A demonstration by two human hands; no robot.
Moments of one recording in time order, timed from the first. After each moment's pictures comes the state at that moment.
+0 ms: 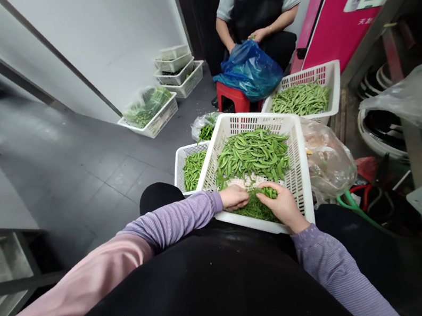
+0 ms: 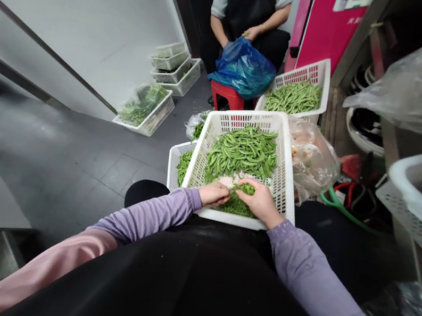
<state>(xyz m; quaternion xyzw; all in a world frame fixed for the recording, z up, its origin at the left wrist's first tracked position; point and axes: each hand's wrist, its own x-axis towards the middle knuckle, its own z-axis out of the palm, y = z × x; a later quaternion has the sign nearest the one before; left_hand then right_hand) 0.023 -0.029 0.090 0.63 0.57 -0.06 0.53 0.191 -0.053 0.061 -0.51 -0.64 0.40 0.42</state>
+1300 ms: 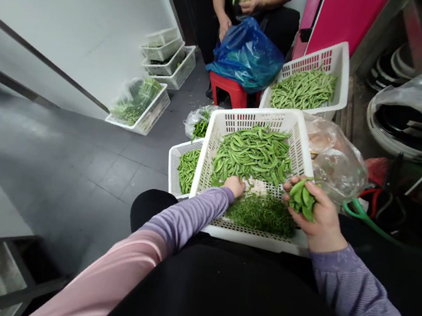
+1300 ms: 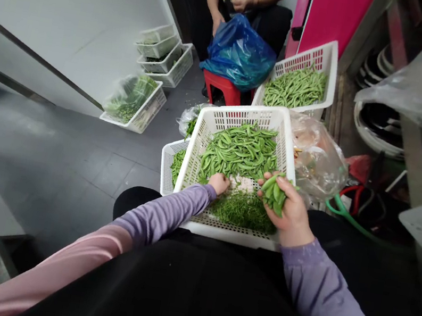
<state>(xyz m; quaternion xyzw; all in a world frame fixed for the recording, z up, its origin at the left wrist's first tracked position) 0.036 0.046 -0.001 0.63 0.70 -0.05 0.33 0.223 -0.023 0.088 -0.42 -0.17 0.67 0.59</state>
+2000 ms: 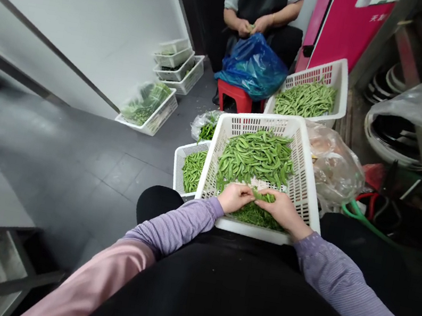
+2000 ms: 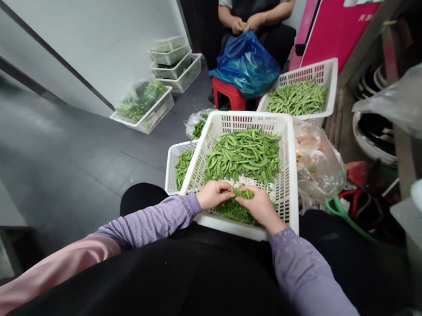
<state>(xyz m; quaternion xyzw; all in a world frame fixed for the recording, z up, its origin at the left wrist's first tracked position) 0.021 -0.022 0.087 0.67 0.54 0.15 0.49 0.182 -0.032 0.048 -0.57 -0.58 0.47 0.34</state>
